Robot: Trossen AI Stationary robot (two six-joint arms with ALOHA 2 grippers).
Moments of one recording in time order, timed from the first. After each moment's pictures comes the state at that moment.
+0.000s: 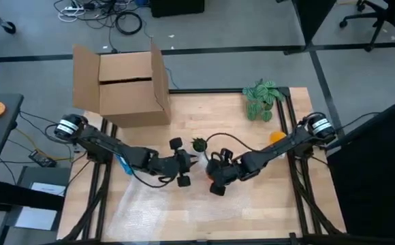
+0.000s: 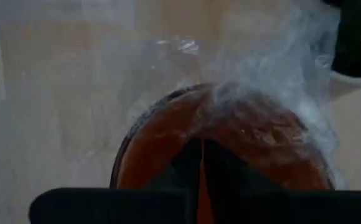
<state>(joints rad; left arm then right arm) -0.34 1.55 0.97 -0.01 -0.61 -0.11 0.38 1.75 1.18 -0.48 0.42 0.58</state>
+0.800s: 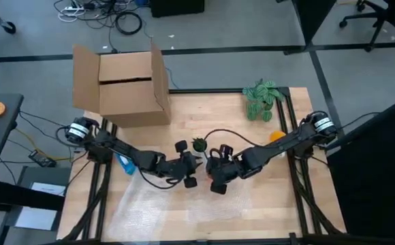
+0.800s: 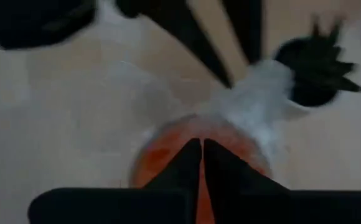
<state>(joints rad) -0.33 1.70 0.96 0.18 -0.60 -0.12 0.39 1.72 1.34 -0.67 0.44 0.51</state>
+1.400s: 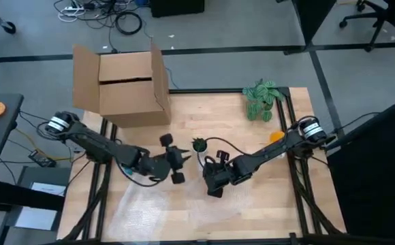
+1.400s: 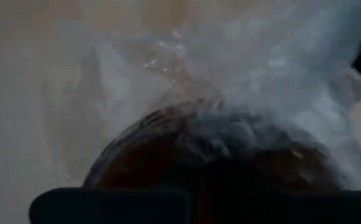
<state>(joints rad) -0.39 1.45 0.96 -0.14 -0.75 -0.18 0.38 1.86 1.30 -0.60 0.40 0.52</state>
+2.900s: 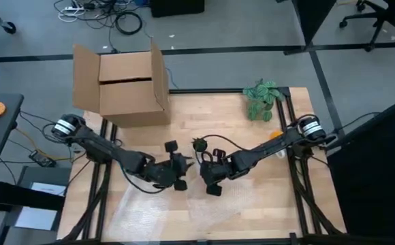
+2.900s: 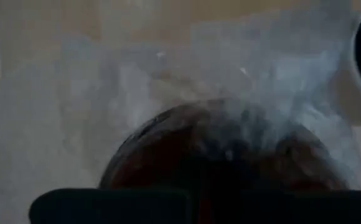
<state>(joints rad) -0.43 1.53 1.02 -0.20 -0.77 -0.15 0.34 1.84 1.33 -0.56 0.30 0.43</state>
